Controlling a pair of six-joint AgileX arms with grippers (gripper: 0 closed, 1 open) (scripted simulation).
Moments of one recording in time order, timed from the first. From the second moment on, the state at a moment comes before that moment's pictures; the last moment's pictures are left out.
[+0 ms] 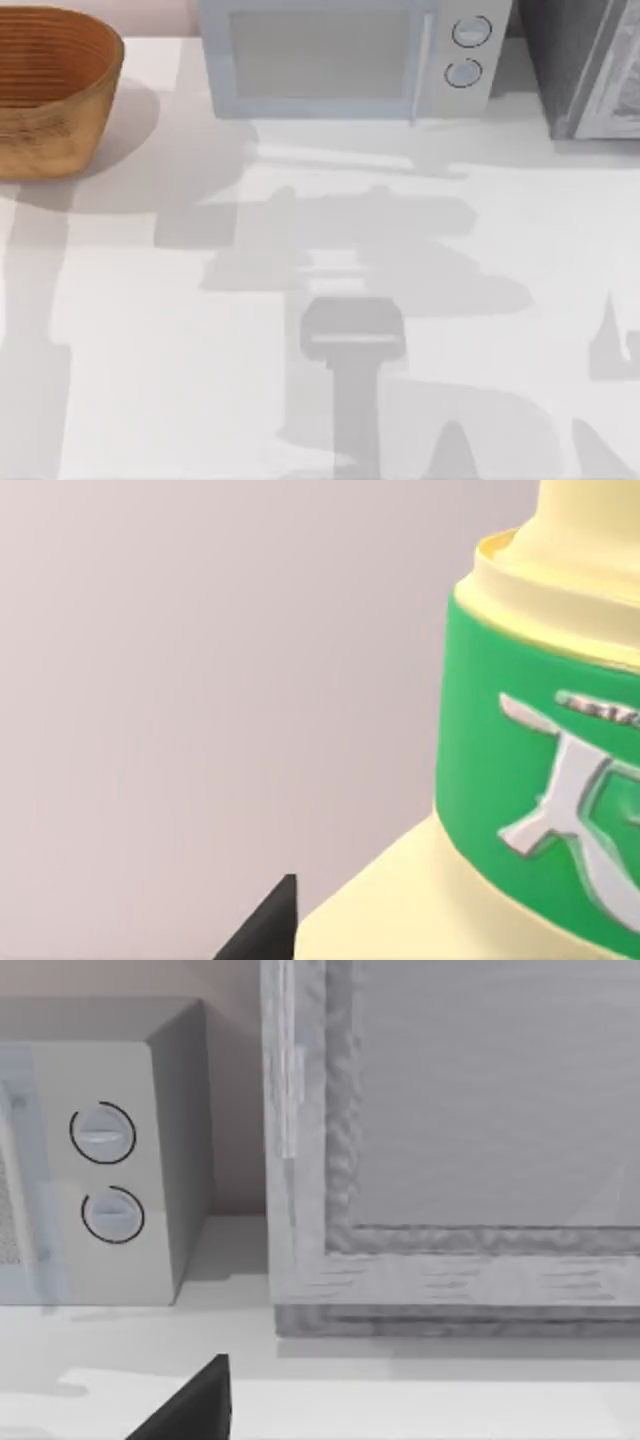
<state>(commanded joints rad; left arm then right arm) 0.10 1.38 0.96 0.41 0.13 0.01 0.00 0.00 0.00 0.00 0.00 0.00</state>
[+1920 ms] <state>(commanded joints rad) -0.02 0.36 0.07 0.30 -0.30 0.00 0.00 0.00 0.00 0.00 0.00 0.00</state>
